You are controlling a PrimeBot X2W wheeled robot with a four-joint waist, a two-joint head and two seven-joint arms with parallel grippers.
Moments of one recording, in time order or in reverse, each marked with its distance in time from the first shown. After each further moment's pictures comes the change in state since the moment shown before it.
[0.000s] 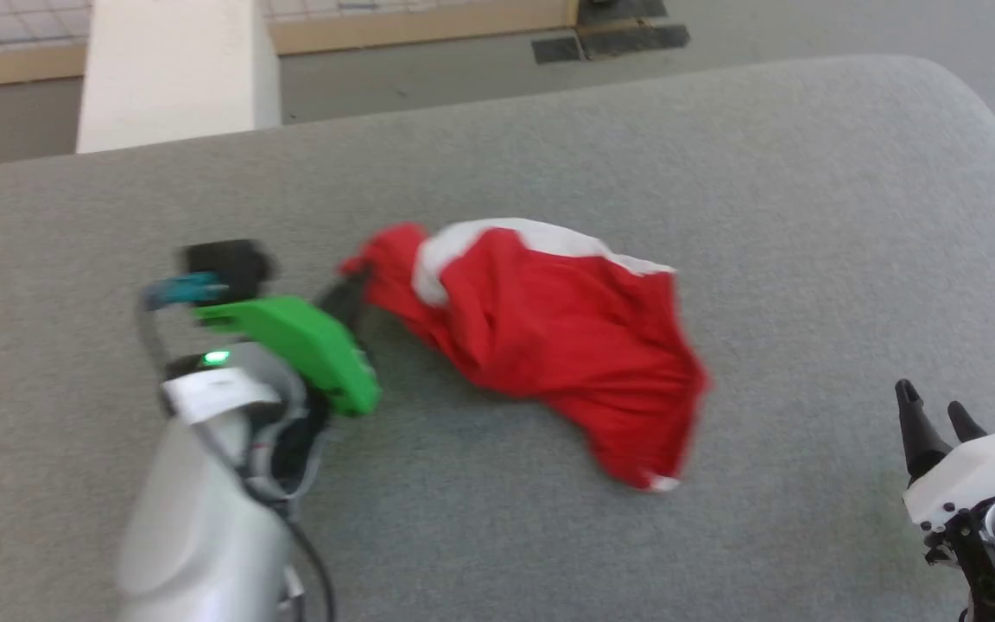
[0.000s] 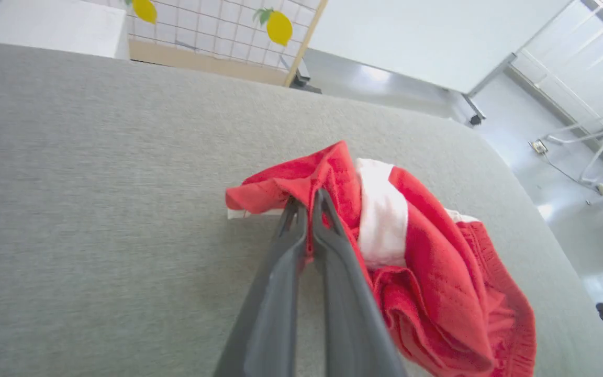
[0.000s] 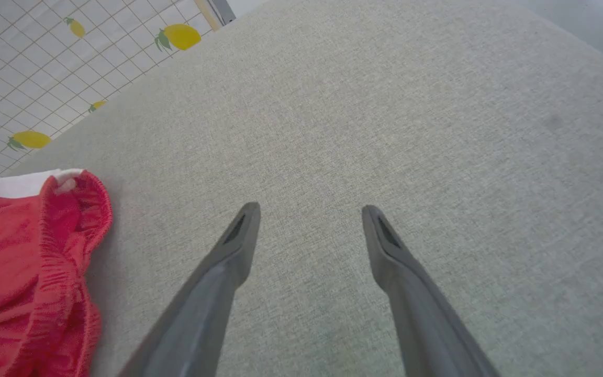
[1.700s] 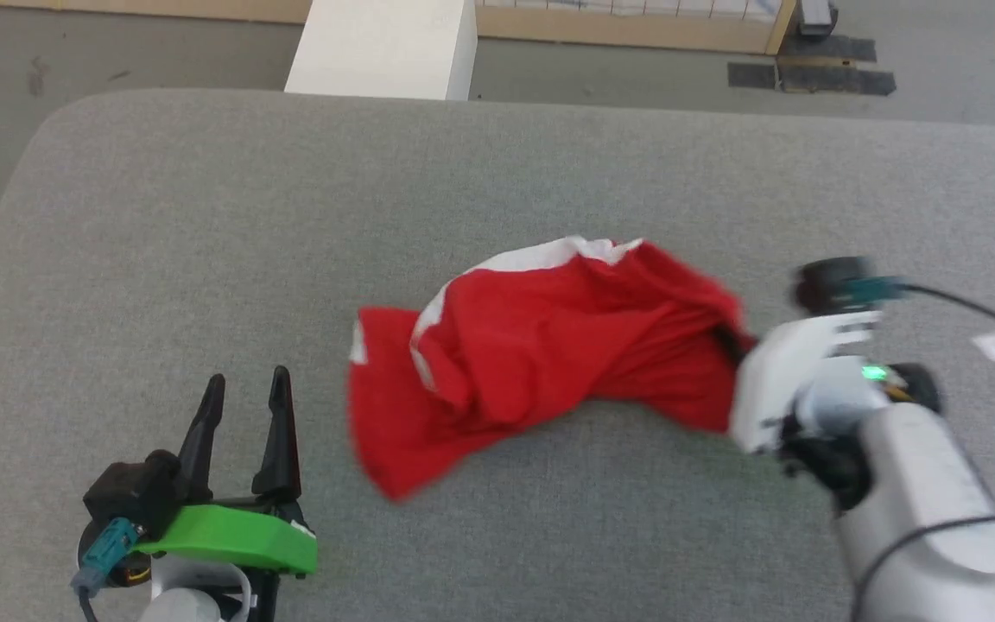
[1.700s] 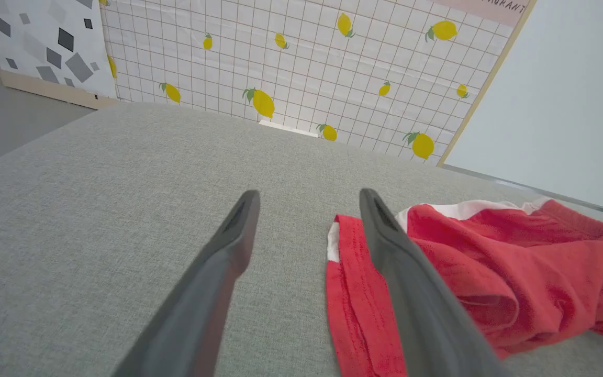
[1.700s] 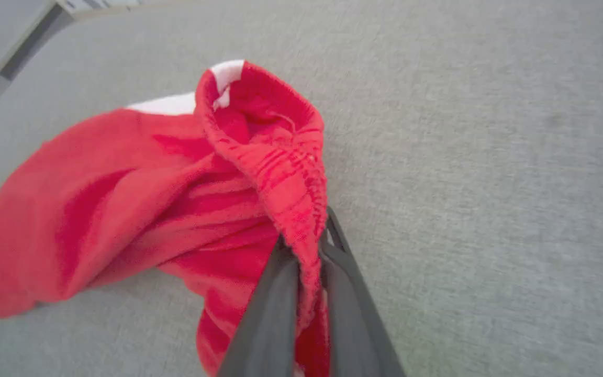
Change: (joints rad) left arm 0.386 0.021 0.099 -0.160 0.188 -0.020 -0.565; right arm -0.272 0.003 0.414 0.188 -0.084 0.000 0.171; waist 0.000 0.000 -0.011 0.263
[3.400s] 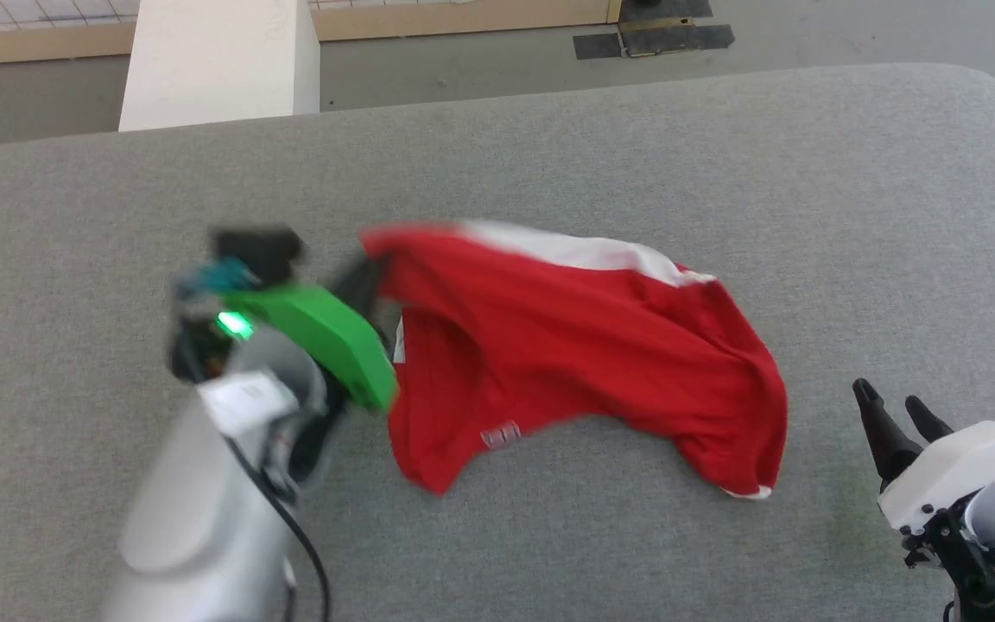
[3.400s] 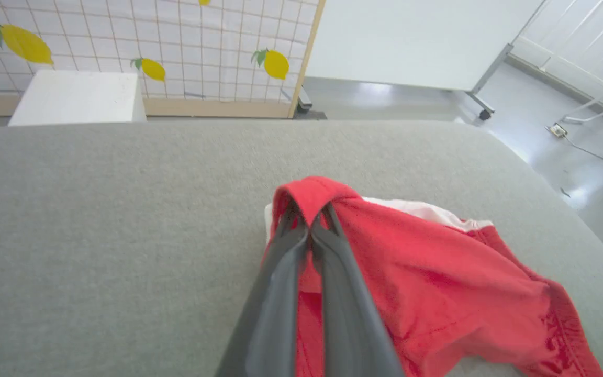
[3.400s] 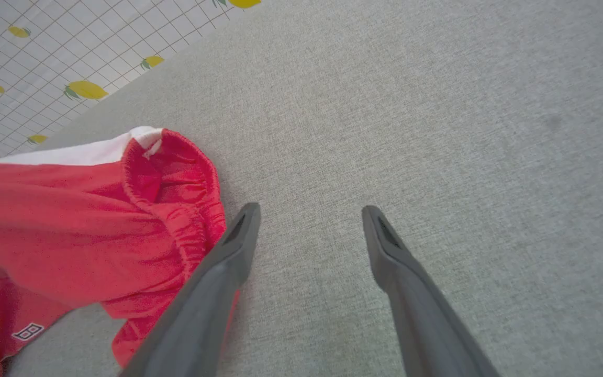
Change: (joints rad) left arm -0.404 0.058 -0.253 0.113 -0.171 0.030 0.479; right arm 0.313 -0.003 -0.330 -0.308 0.137 0.000 -0.049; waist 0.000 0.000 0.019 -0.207
